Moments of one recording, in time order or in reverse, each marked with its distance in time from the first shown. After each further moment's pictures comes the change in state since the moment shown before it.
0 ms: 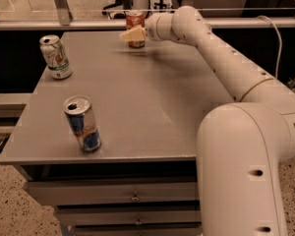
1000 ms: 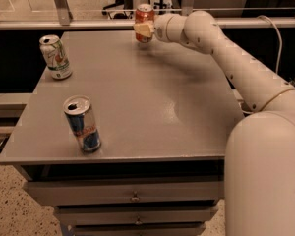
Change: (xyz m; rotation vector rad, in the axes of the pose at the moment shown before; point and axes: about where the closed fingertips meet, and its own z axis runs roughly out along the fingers) arm -0.009 -0.010 -0.040 0.013 -0.104 0.101
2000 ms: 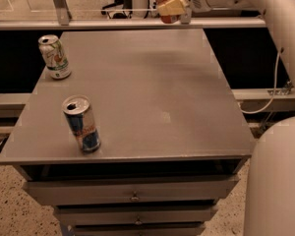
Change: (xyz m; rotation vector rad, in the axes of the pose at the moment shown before) arm -0.080 -0.013 -0.114 -0.091 0.129 -0.369
